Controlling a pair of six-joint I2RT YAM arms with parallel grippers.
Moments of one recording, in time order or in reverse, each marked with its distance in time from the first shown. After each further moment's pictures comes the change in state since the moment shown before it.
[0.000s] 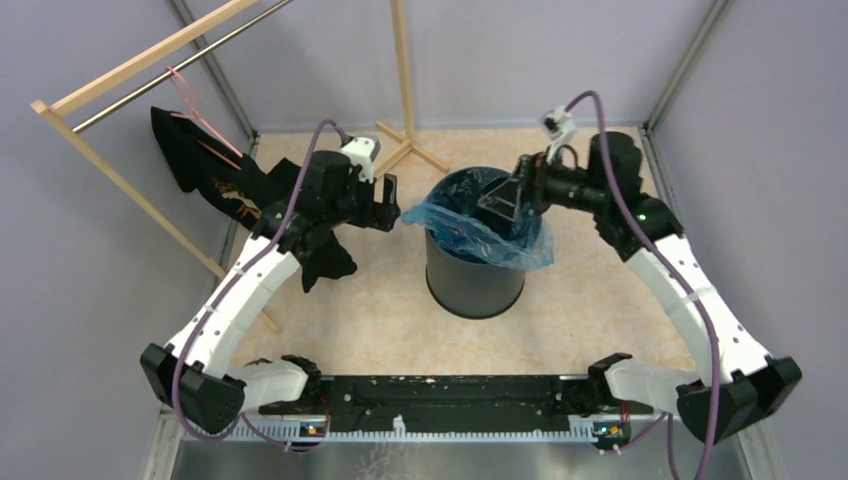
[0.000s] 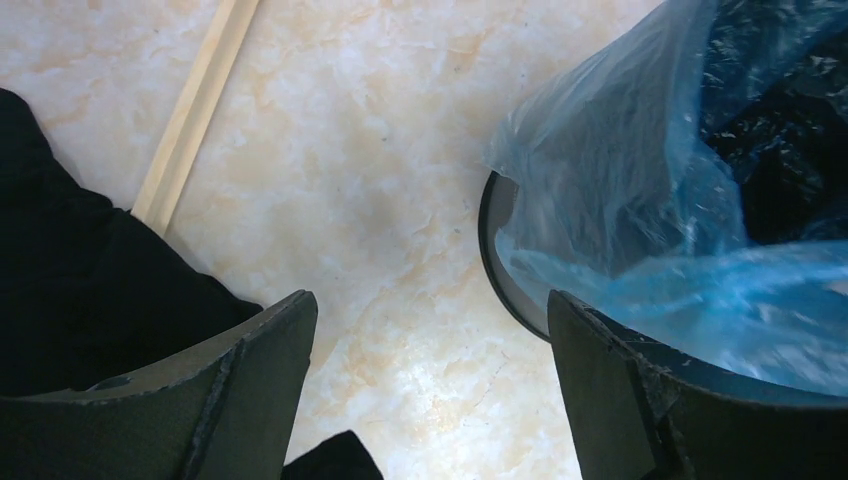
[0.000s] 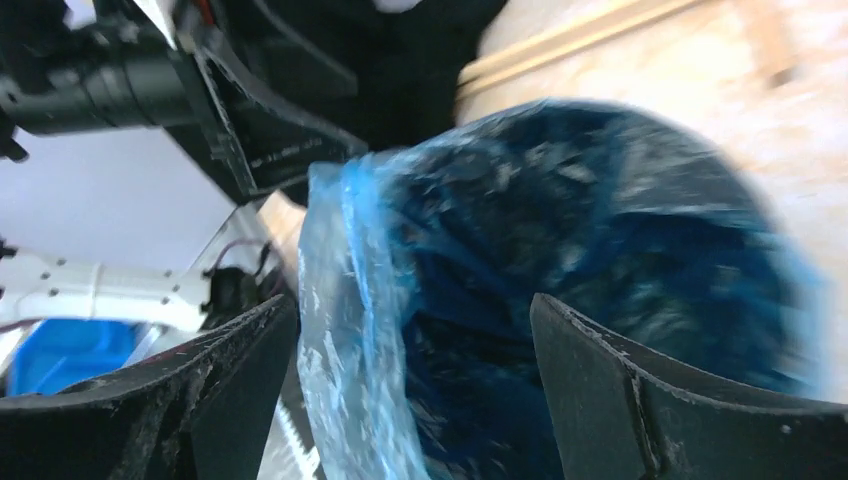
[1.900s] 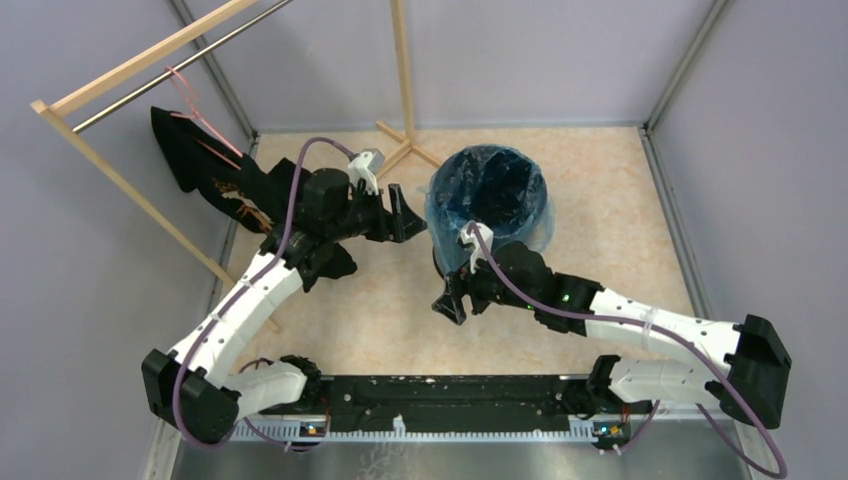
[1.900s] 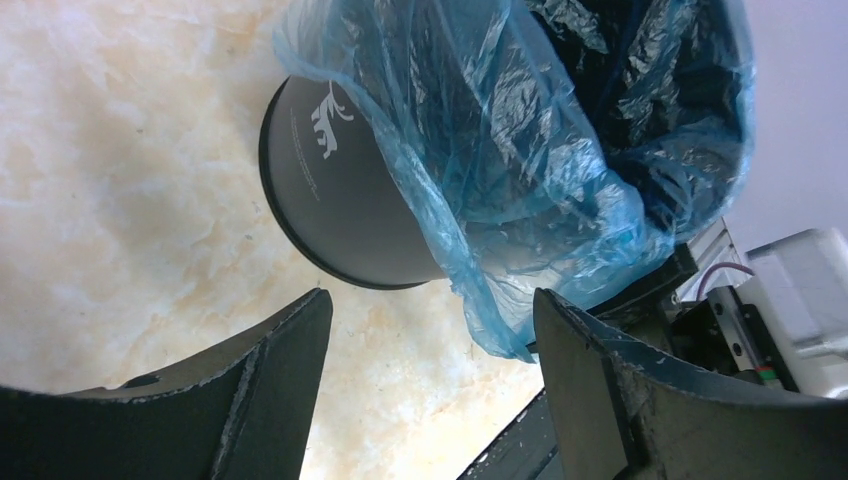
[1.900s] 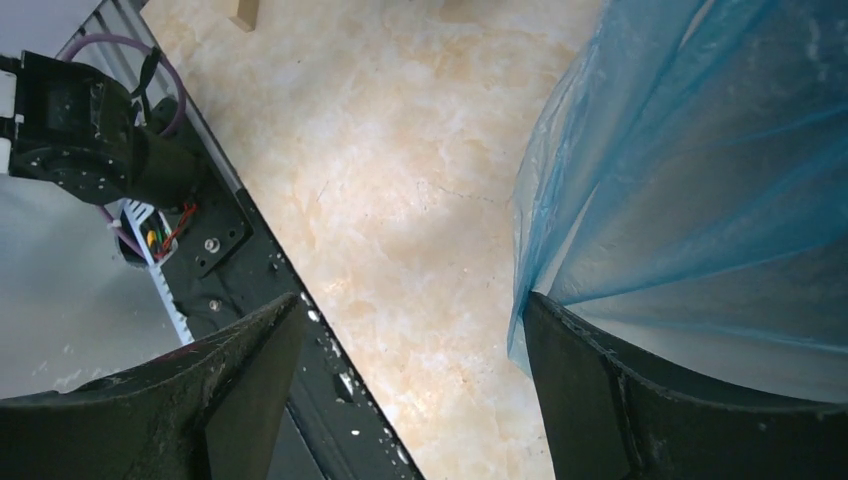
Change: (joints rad) left arm 0.002 -0.091 -0.197 0.254 0.338 -0.289; right arm 0.659 -0.022 -0.531 0.308 0.523 -0.004
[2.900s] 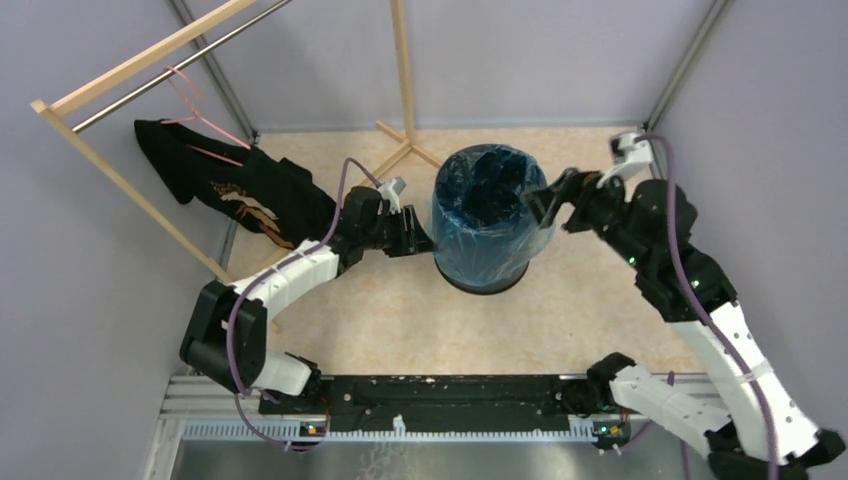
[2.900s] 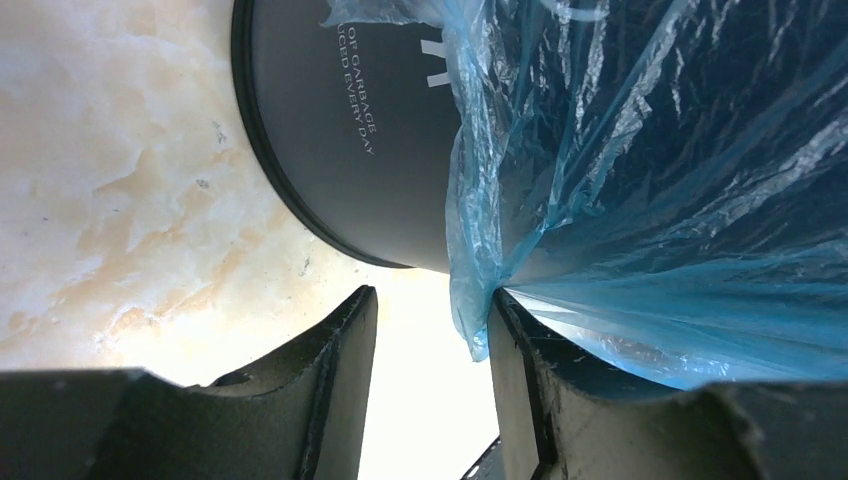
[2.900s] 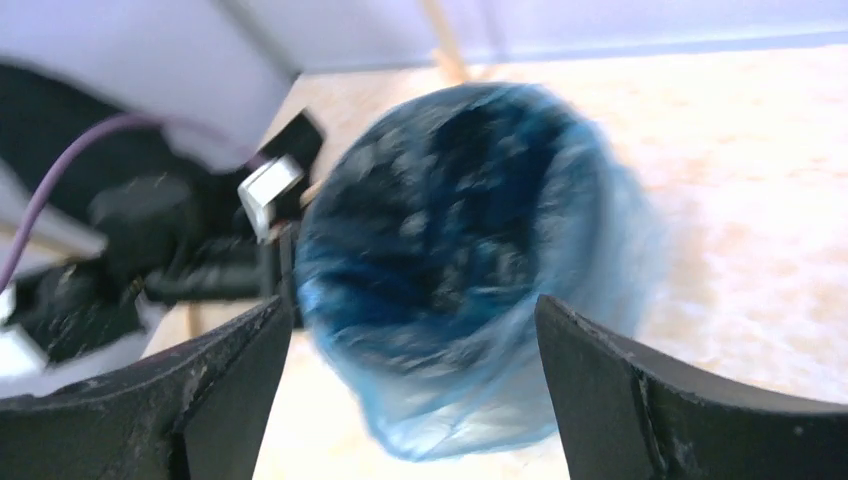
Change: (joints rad) left arm 0.001 0.281 -0.227 0.326 0.104 -0.171; right arm -0.371 -0.234 0.453 -0.404 0.156 0.063
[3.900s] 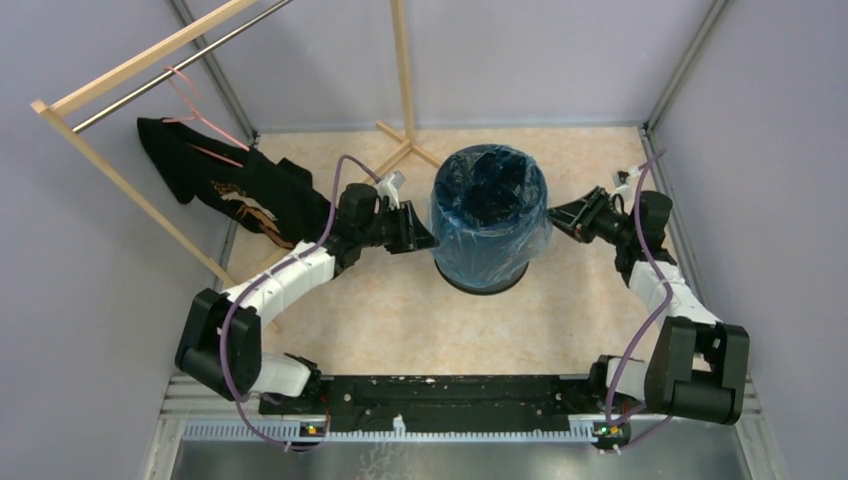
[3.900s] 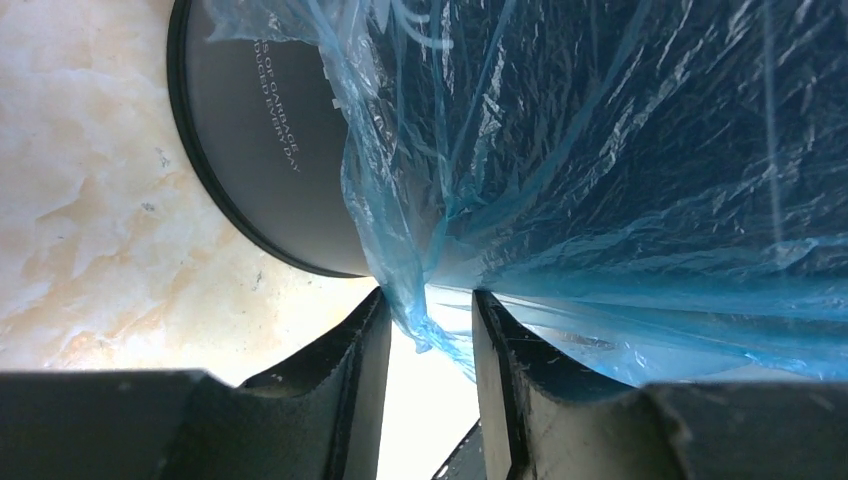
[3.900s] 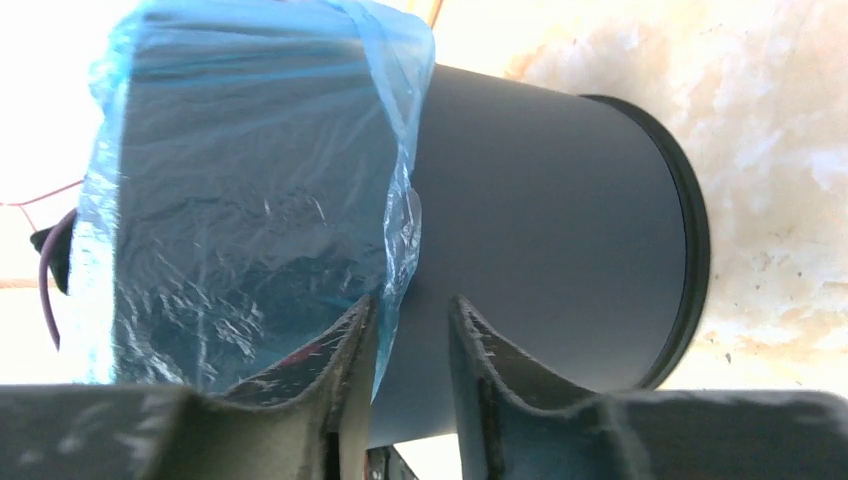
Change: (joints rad) left arm 0.000 -0.042 0.009 0.027 0.055 -0.031; right arm -0.808 0.369 -0.570 0.759 -0.936 0.466
